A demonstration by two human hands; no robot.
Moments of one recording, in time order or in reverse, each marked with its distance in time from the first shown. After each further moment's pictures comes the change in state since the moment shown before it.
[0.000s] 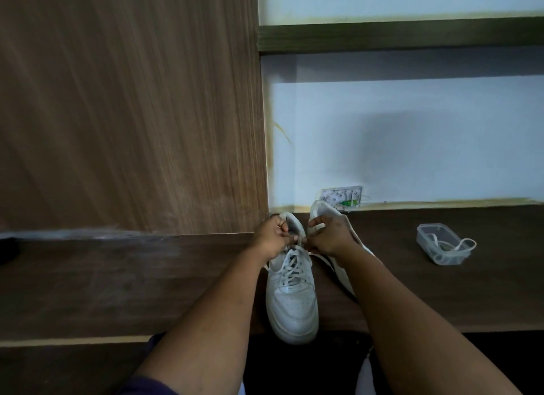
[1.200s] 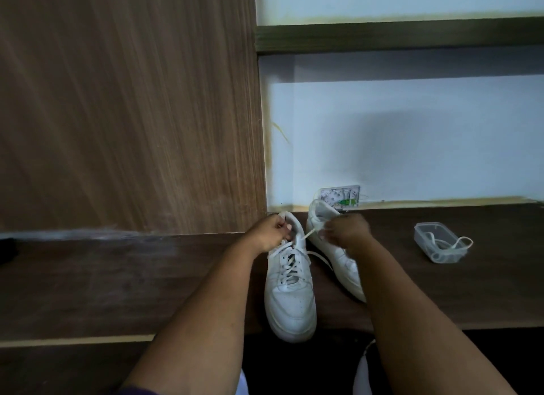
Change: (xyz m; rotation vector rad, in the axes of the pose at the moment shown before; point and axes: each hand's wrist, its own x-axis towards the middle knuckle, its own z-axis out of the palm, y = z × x) left_hand -0.001 0.015 -0.017 0.293 -0.141 0.006; right_hand 0.001 -0.001 -0.030 -0.036 0.118 0.133
